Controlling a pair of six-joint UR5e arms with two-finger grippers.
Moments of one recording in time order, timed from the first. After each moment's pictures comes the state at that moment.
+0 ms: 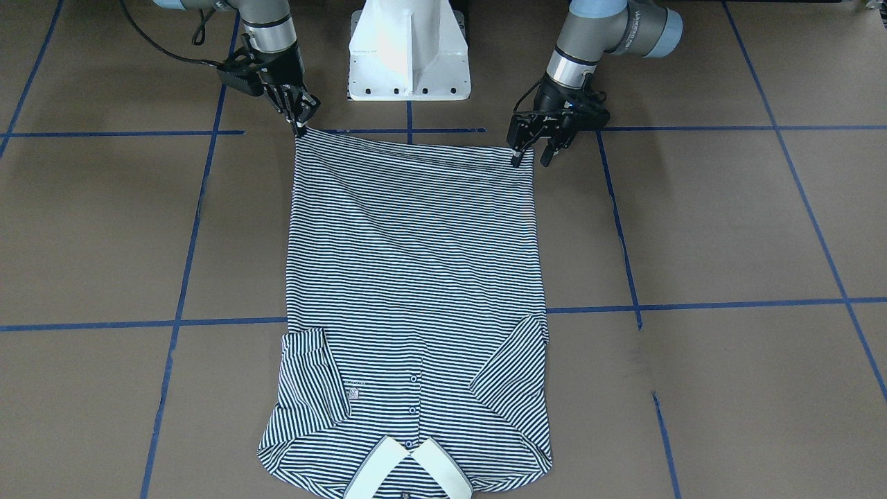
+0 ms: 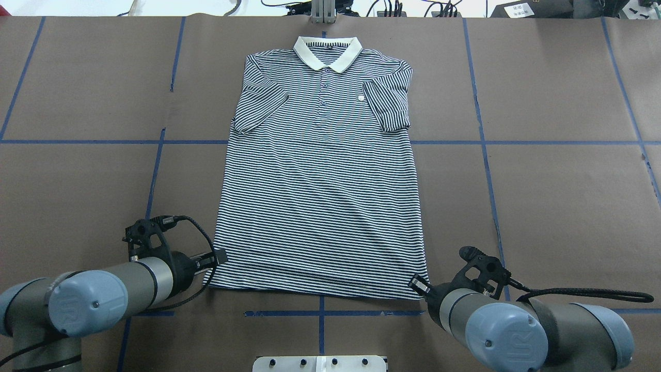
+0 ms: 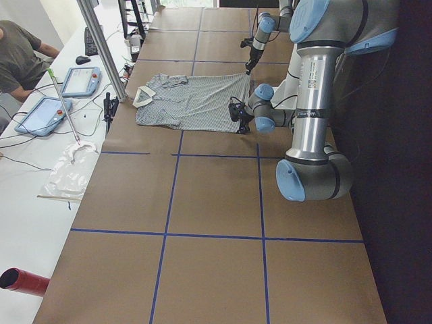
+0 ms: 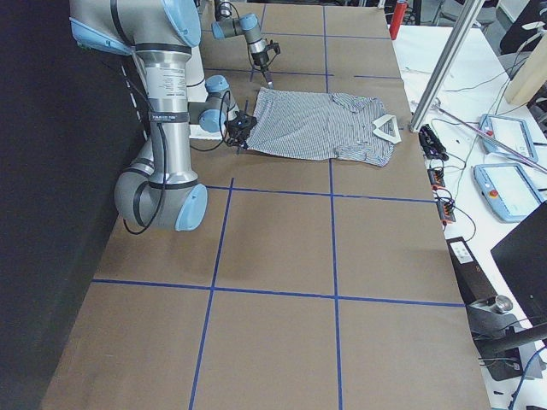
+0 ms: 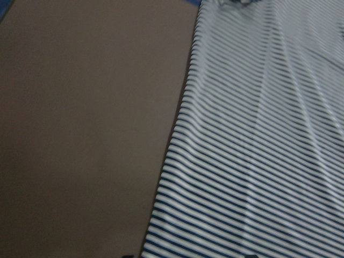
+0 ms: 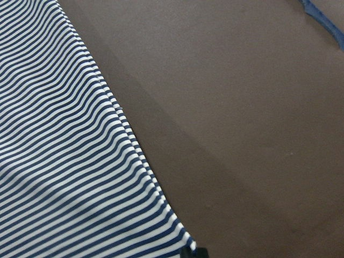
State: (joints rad) left arm -0.21 -1.66 -1.97 -2.11 -1.41 -1.71; right arm 0.11 -1.45 2.13 -1.44 1.39 2.12
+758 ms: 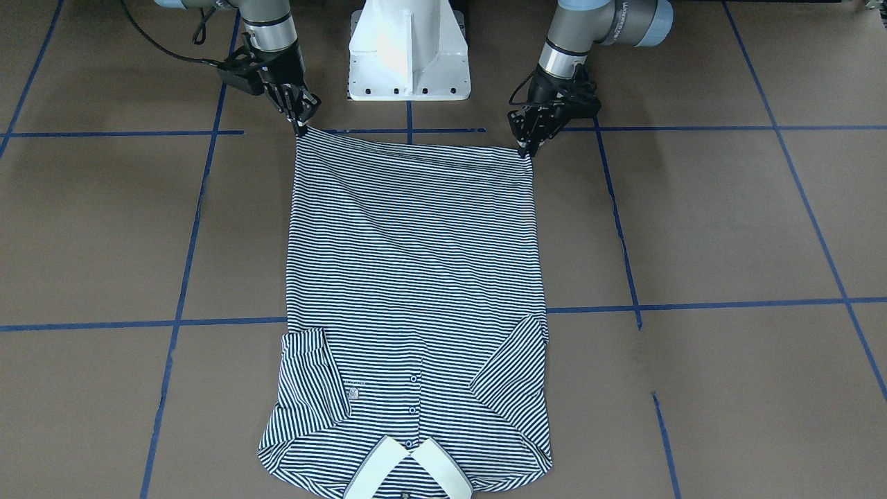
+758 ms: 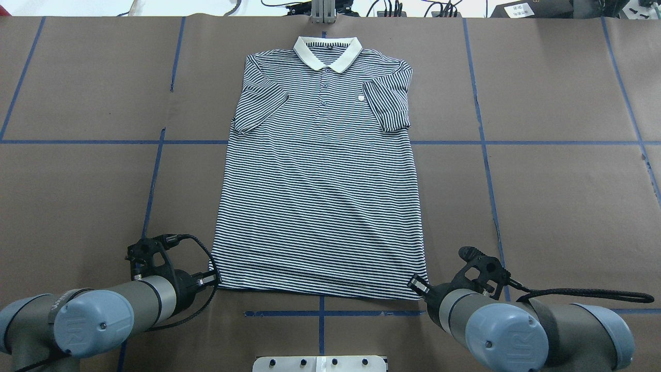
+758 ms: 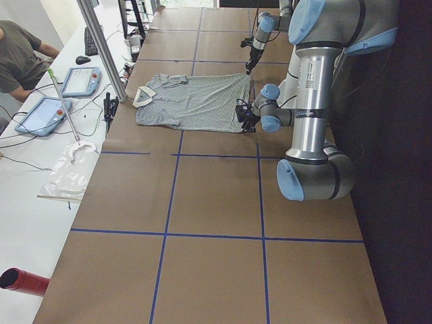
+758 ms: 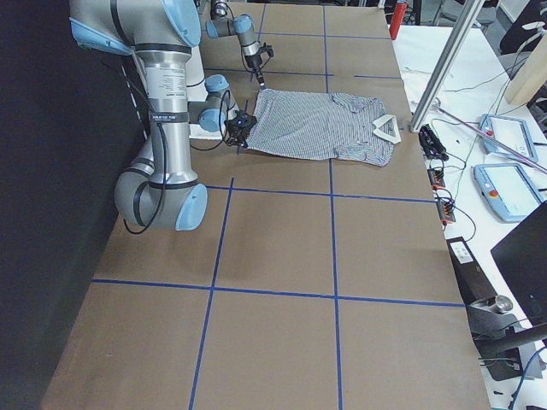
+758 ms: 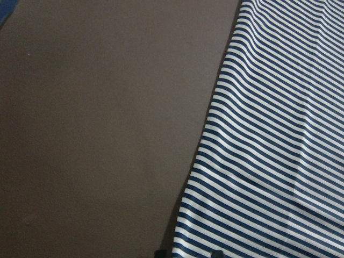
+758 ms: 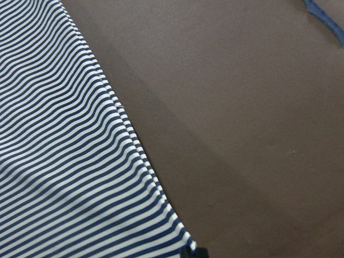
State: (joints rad) left arm -0.17 -1.65 -1.99 -2.08 -1.40 -1.73; right arm 0.11 -1.44 2.13 -1.44 1.39 2.12
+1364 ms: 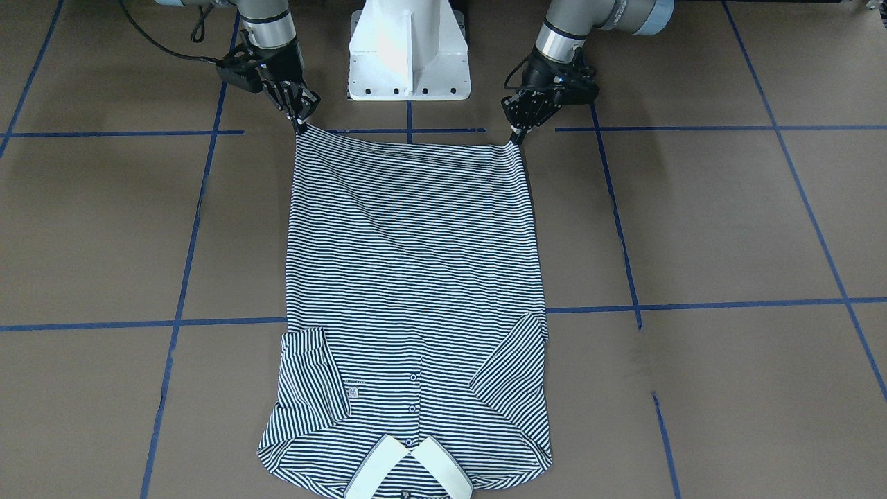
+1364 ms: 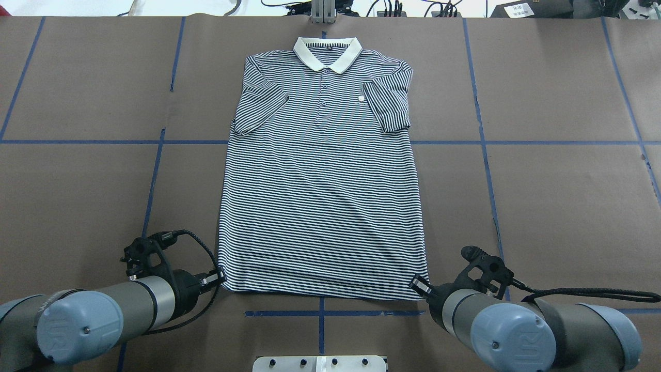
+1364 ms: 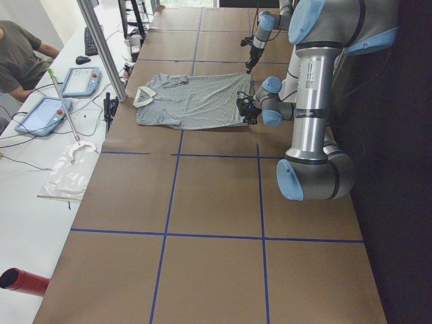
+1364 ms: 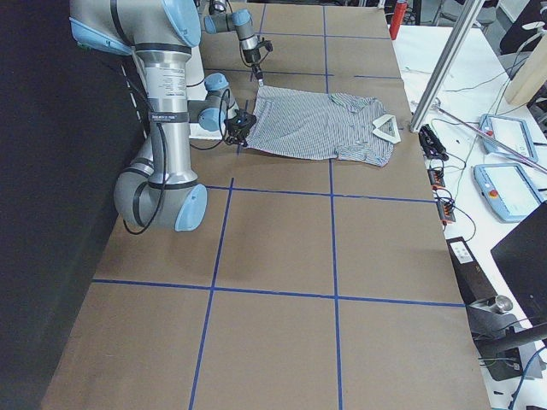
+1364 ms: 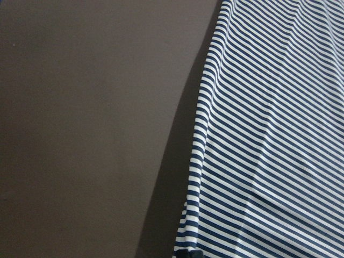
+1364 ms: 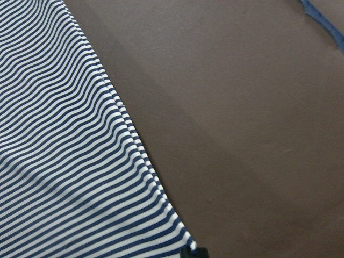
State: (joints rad) left arm -0.16 -1.65 -2.08 -2.07 -1.41 -1.84; right arm 0.11 -1.47 2.18 -1.44 1.40 2.12
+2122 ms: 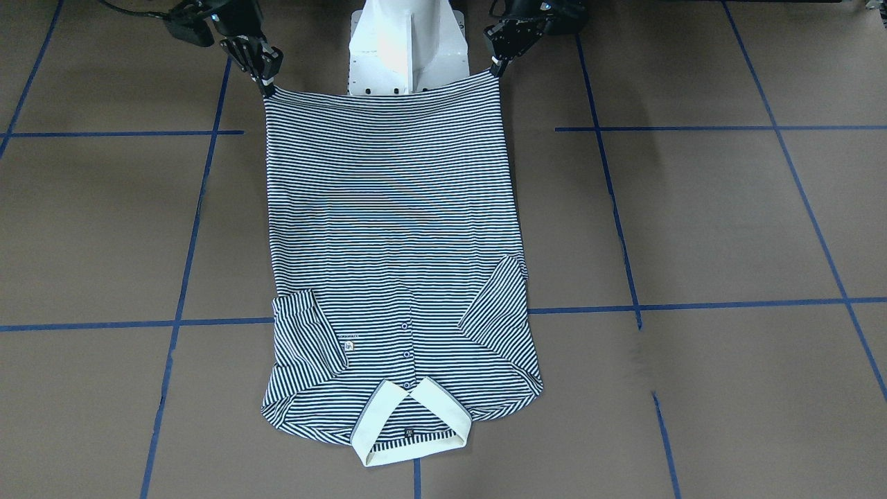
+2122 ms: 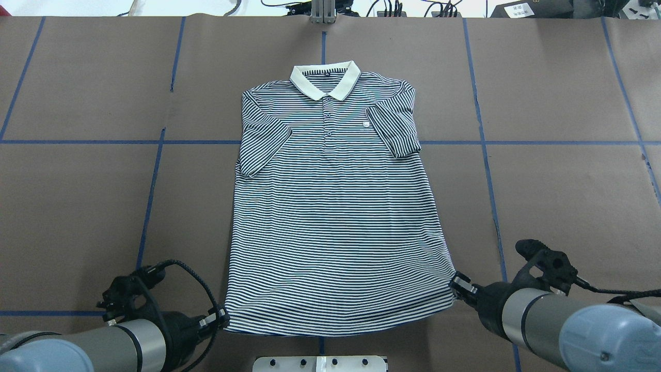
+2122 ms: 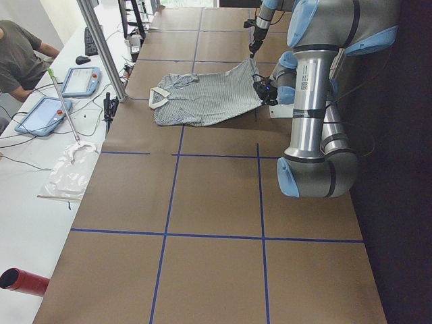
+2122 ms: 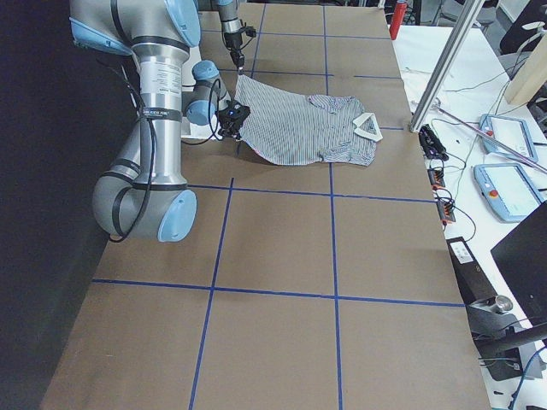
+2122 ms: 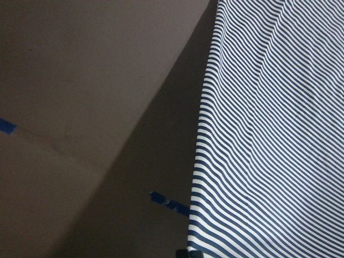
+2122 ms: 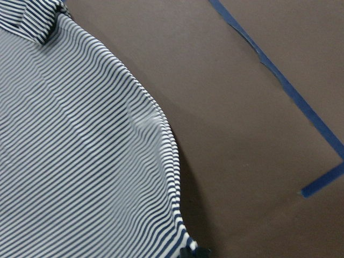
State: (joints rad) left arm -0.07 -1.69 -2.34 -1.76 -1.41 -2.02; right arm 0.14 -1.61 2.38 -1.44 1.41 2.10
